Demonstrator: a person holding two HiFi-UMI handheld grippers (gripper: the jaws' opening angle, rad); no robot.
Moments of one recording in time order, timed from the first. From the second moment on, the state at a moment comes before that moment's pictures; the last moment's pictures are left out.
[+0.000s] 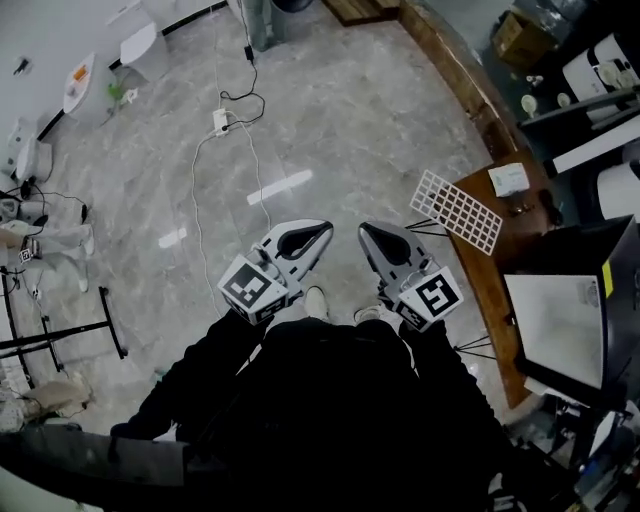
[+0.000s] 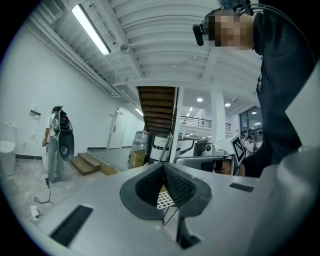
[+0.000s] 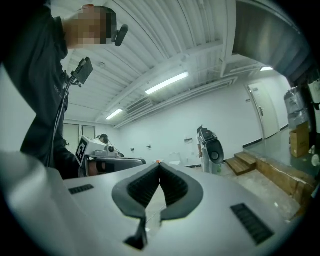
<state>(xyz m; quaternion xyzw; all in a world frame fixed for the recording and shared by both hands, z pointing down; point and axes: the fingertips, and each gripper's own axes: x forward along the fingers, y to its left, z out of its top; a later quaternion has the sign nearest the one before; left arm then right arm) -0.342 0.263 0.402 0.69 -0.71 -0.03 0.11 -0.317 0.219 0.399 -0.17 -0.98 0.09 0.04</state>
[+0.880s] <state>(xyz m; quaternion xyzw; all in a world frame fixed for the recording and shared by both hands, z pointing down) -0.164 -0.033 0.432 0.80 -0.59 0.00 0.10 -0.120 -0.070 0.427 0.02 -0.99 0.11 0.04</state>
